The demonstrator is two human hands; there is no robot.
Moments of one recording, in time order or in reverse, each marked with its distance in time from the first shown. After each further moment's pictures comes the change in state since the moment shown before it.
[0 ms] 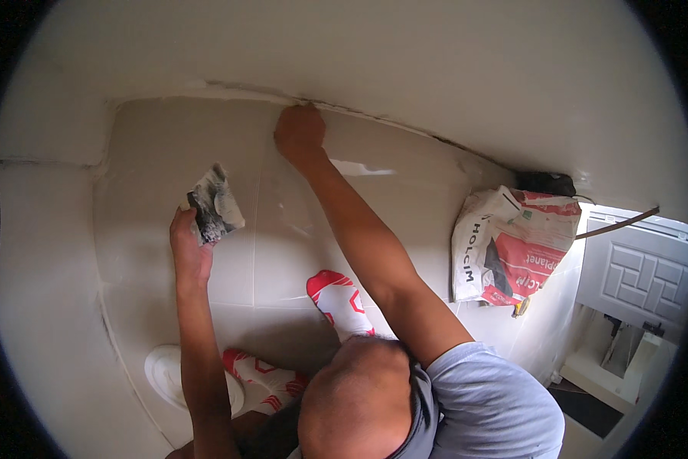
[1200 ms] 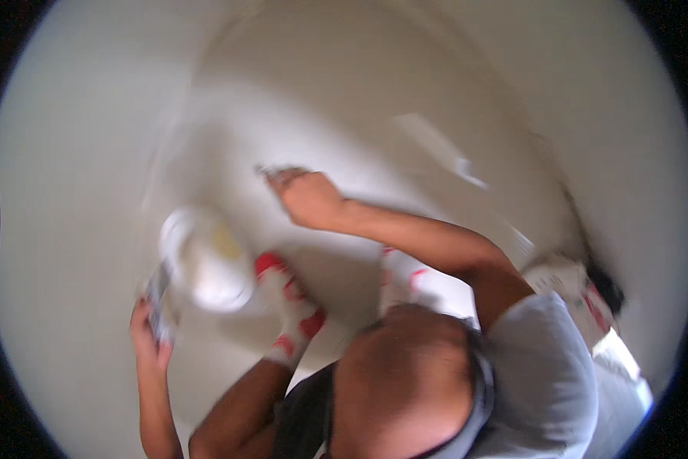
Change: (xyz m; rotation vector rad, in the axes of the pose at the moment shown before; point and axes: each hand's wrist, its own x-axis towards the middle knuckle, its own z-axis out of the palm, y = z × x) left_hand -0.325 0.053 -0.185 -0.107 0.746 -0.108; right_hand -0.224 -0.109 0.065 0.227 -0.532 -1.305
